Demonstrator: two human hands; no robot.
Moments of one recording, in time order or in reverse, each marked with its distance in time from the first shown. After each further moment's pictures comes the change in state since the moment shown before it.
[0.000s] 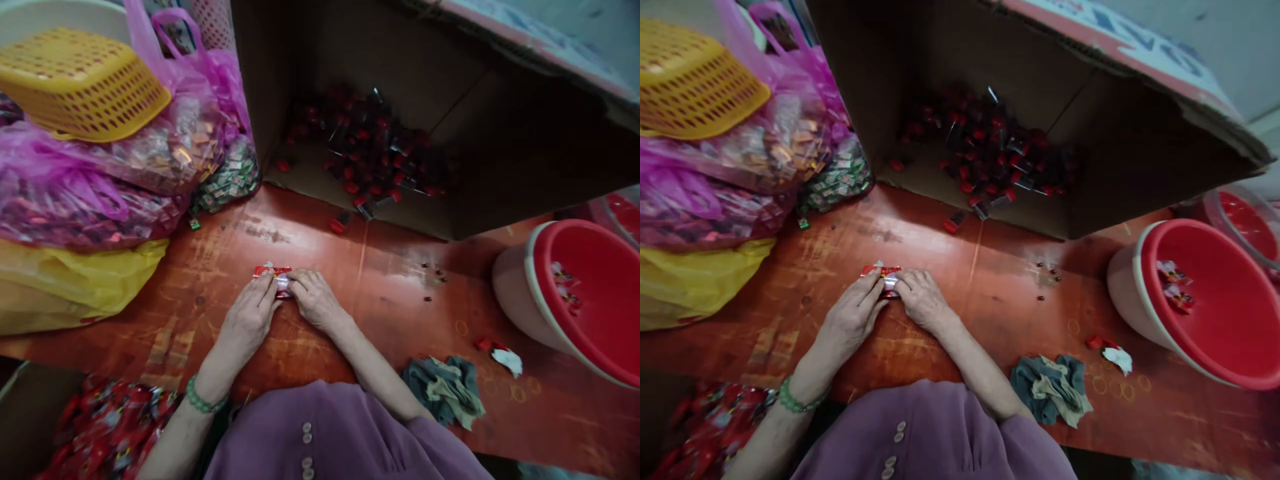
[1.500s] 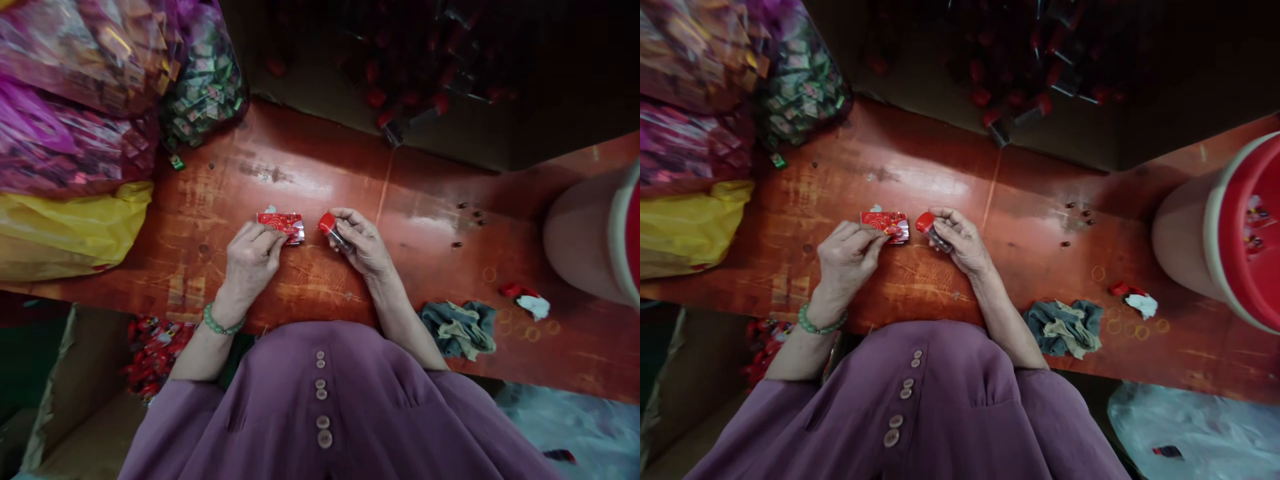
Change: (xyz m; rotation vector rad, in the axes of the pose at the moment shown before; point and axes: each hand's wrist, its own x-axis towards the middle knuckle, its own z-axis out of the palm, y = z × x) left_hand 0.026 0.001 -0.006 -0.097 0.042 -0.108; right_hand -0.024 0.017 -0.032 1.620 0.288 0.752
